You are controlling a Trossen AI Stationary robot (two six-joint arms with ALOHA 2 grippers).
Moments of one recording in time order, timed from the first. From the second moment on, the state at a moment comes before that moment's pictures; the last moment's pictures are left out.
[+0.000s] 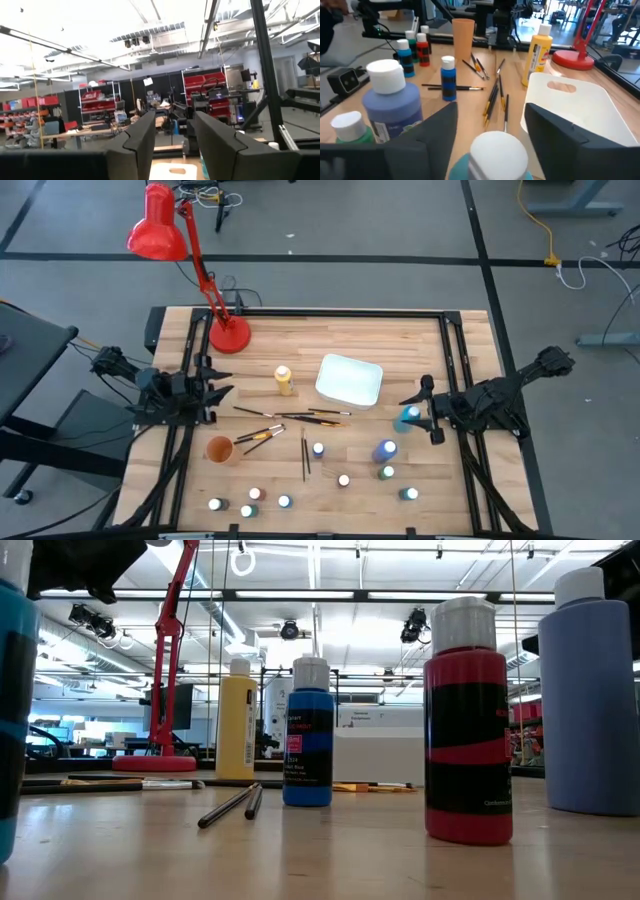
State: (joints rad) left arm -0.48 0.01 0.01 0.50 -0.60 0.40; right arm 0.45 0.19 0.03 0.03 0.38 -0.02
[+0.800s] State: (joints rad) left arm -0.48 0.01 0.01 0.61 -0.59 0.51; right arm 0.31 0.23 0.08 0.83 0.46 -0.37
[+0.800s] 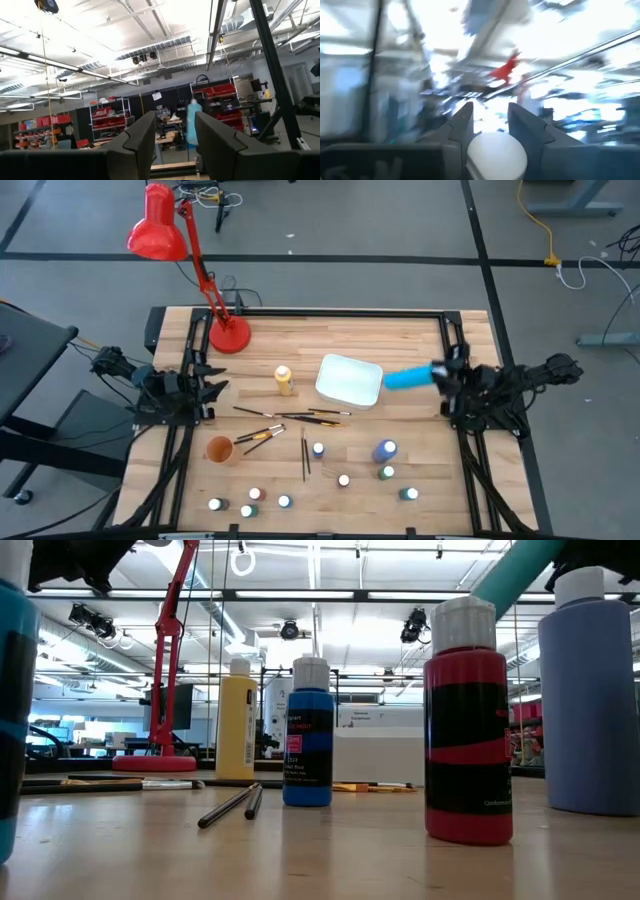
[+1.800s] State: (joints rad) left arm -0.48 0.01 0.01 0.73 -0.59 0.58; right arm -0.20 1.02 0.12 1.04 0.29 -0.07
